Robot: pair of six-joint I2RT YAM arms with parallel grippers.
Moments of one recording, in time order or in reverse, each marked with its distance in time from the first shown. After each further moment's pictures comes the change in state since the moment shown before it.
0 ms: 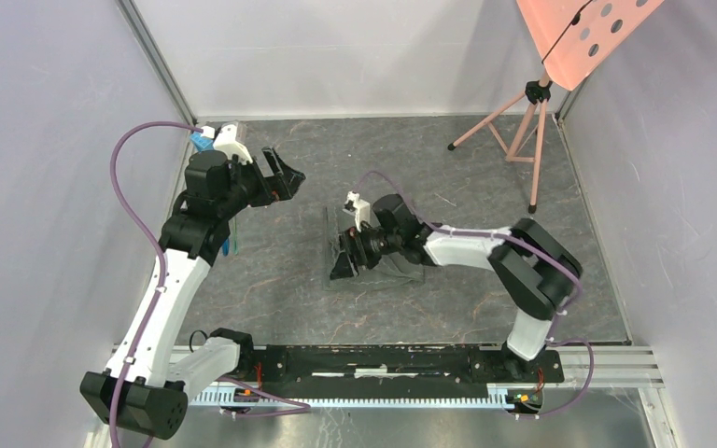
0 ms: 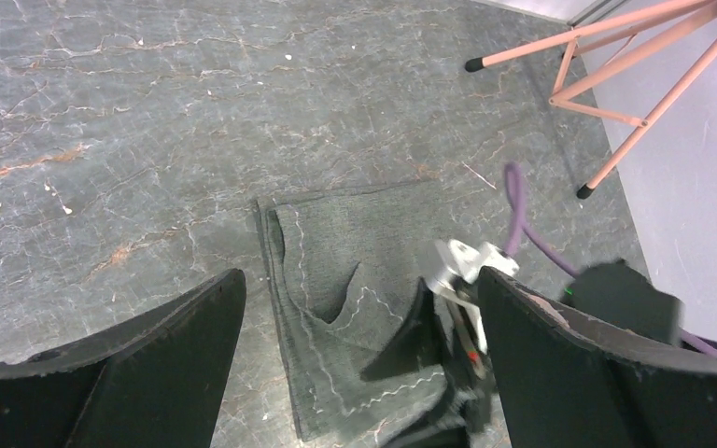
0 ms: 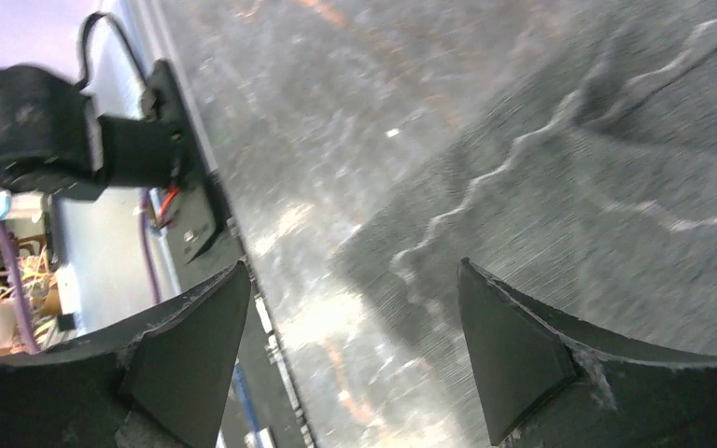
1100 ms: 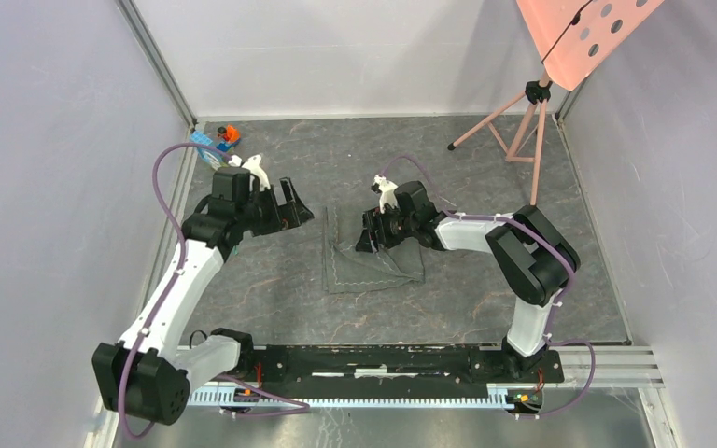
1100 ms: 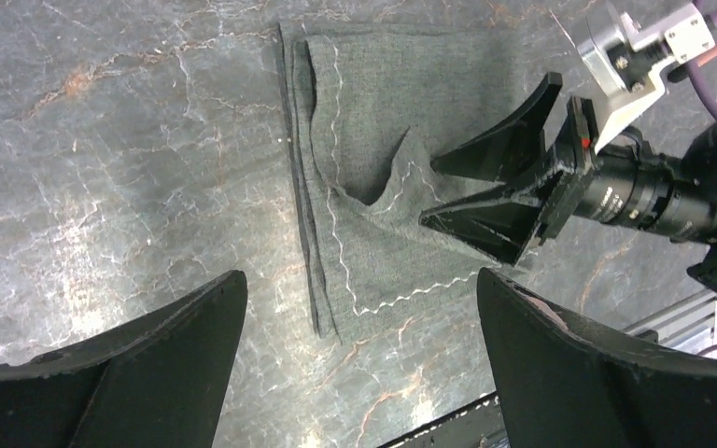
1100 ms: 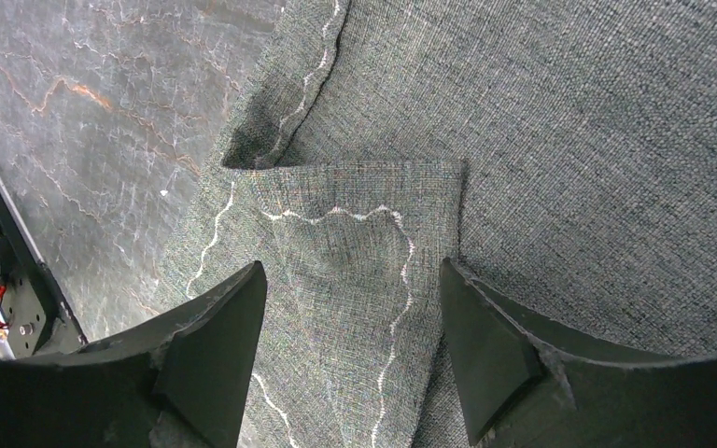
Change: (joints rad) left arm 0.000 0.103 -0.128 -0.124 0.072 -0.002; right arm -0.146 0.012 -0.037 -0.010 0.174 -0.110
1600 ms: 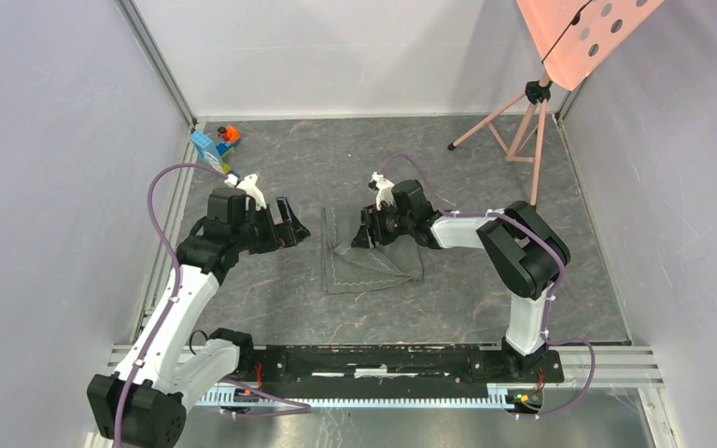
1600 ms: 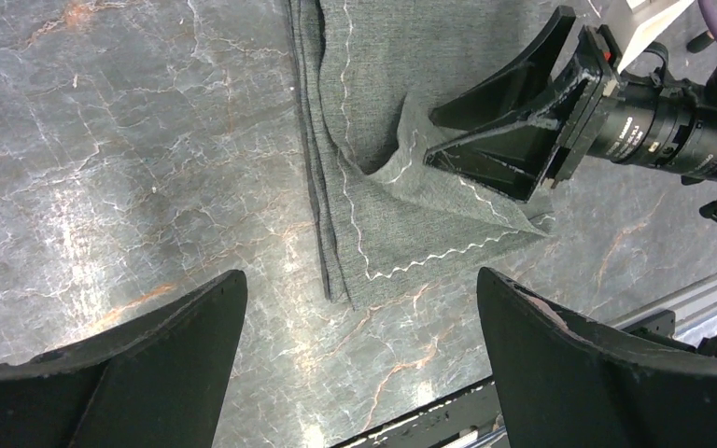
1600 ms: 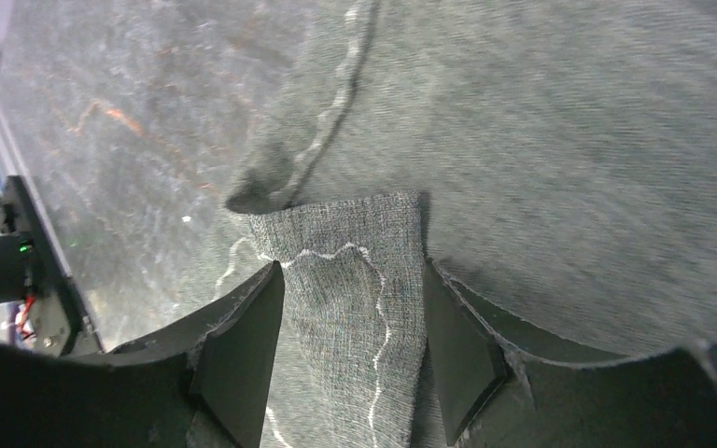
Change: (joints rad) left arm 0.000 -0.179 -0.143 -0.030 0.000 0.000; right arm -0.005 0.061 0.029 0.081 -0.039 0.024
